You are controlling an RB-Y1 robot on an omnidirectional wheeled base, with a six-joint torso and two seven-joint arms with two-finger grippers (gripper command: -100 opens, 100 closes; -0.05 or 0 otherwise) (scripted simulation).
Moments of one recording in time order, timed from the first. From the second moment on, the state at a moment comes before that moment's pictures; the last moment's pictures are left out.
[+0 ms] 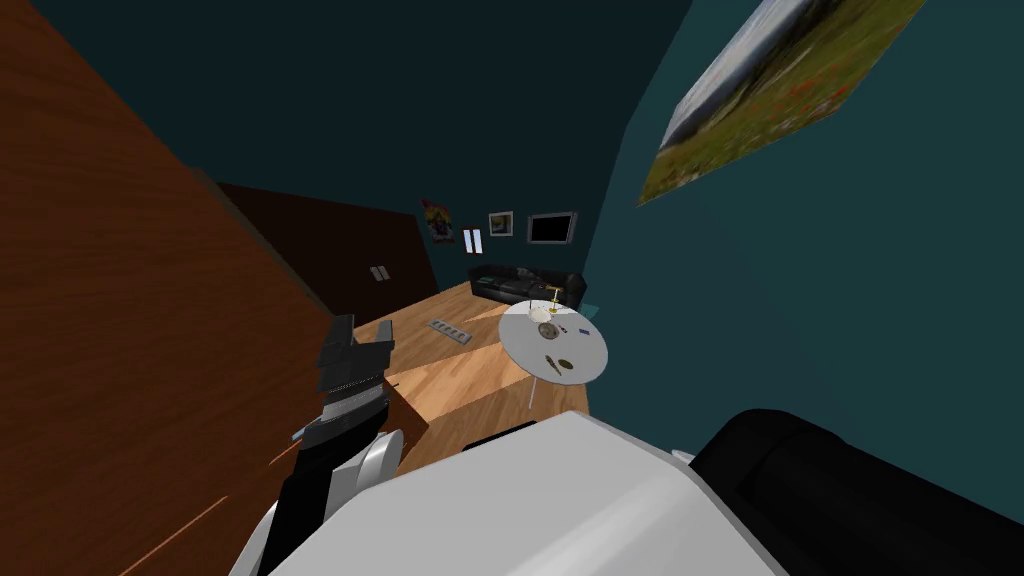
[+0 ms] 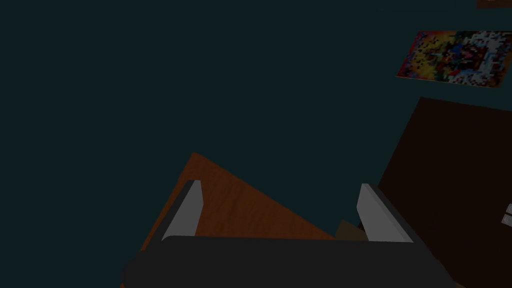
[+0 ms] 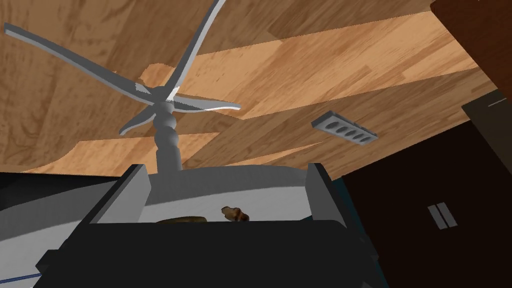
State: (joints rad) left arm 0.47 -0.05 0.02 -2.32 -0.07 -0.47 0.05; right arm 0.45 -0.79 0.43 -0.93 0.50 -0.55 0.27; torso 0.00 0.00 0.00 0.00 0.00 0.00
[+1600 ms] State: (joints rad) left arm 0.47 -0.05 0.02 -2.32 -0.07 -0.47 0.05; right arm 0.36 -0.90 0.63 -0.52 0.61 -0.56 0.39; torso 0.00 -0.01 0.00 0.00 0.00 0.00
